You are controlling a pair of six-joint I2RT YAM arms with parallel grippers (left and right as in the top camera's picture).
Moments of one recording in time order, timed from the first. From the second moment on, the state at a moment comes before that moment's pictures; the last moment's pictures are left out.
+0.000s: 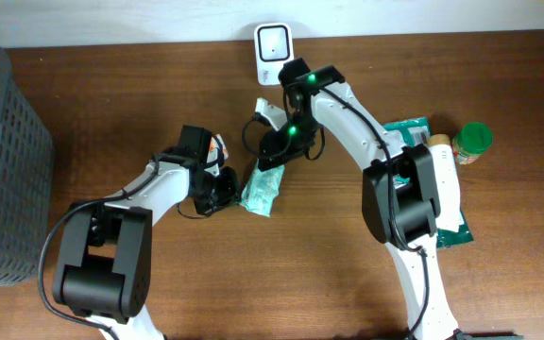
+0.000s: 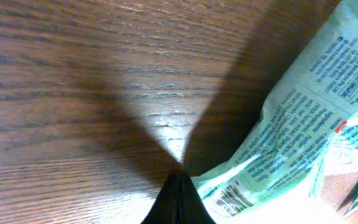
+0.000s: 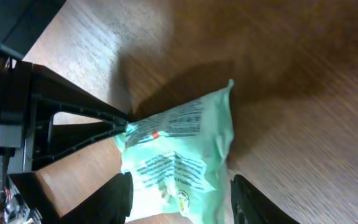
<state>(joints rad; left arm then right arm) -0.22 1.90 1.06 -0.52 0.44 -0.55 0.41 2.42 2.11 -1.25 -0.59 -0.23</state>
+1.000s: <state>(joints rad) 0.02 1.92 1.10 -0.33 0.69 -0.35 0.46 2.42 1.99 -0.95 -0.62 0.37</state>
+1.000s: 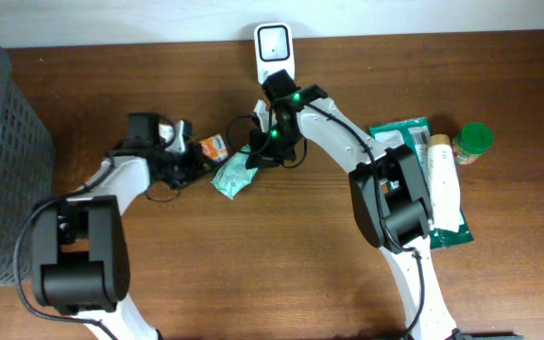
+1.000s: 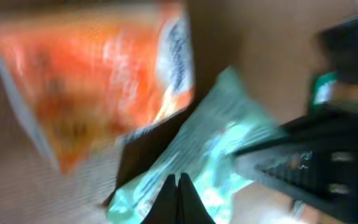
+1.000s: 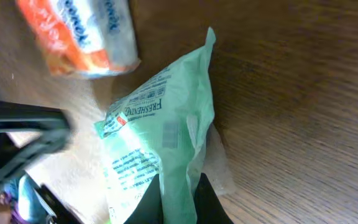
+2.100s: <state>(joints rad) -0.18 1.98 1.12 -0.46 0.55 -0.37 0.20 2.43 2.12 -1.28 -0.59 -0.34</state>
